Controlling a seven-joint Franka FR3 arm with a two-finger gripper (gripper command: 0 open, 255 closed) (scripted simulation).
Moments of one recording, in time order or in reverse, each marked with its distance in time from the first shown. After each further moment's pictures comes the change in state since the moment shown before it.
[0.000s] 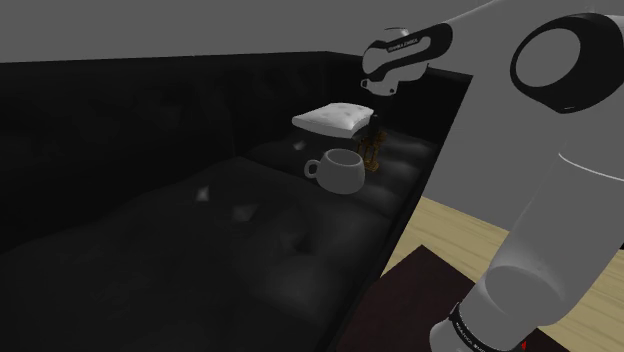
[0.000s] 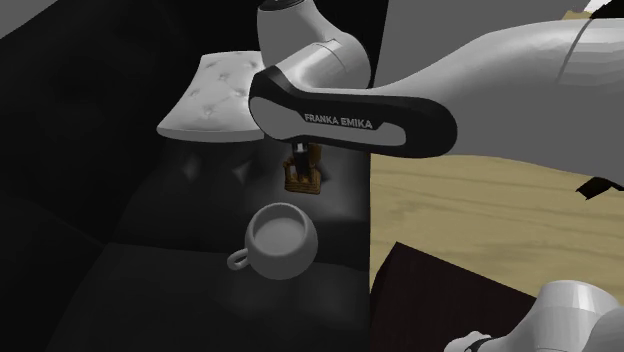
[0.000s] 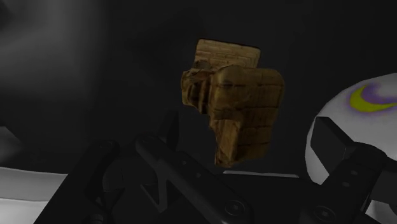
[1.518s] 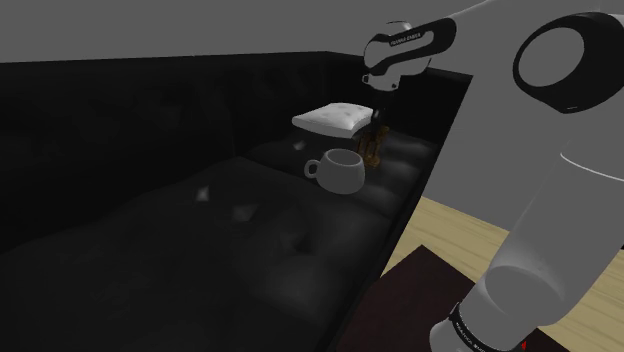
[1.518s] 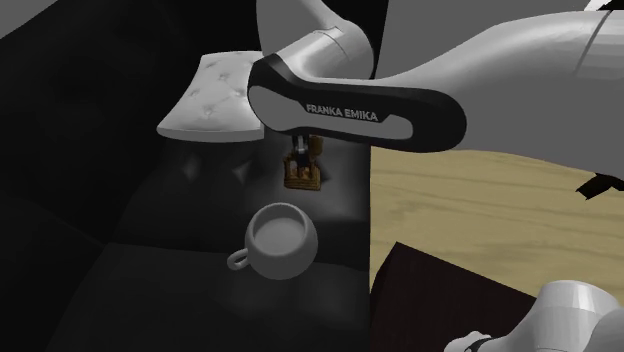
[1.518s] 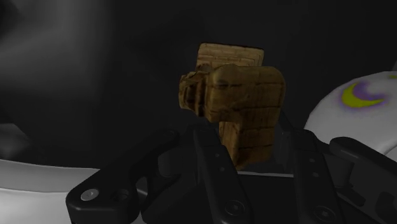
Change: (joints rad) arm -0.001 -0.010 -0.001 0.029 -0.003 -0.037 -0.001
